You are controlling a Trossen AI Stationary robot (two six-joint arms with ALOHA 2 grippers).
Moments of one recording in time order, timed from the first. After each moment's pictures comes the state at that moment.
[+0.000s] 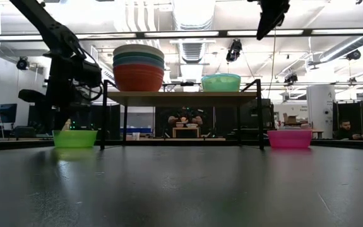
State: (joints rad) left arm 0.96 1.39 0.79 -0.92 -0.25 -0.49; right arm -0.45 1.34 1.65 -1.29 0.03 -0.15
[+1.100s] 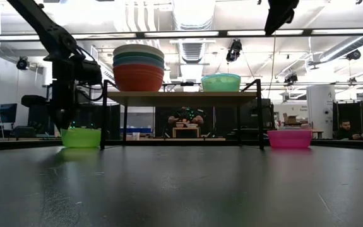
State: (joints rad) left arm 1.00 1.39 0.77 -0.76 -0.21 -0.69; right arm -0.45 1.29 1.64 -1.34 0.03 -0.08
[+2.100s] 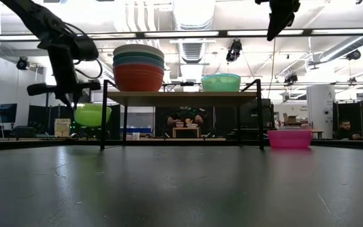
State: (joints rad) left arm 0.99 1.19 0.77 -0.60 -0.37 -0.95; right arm -0.45 1.29 1.60 -1.35 0.03 -0.11
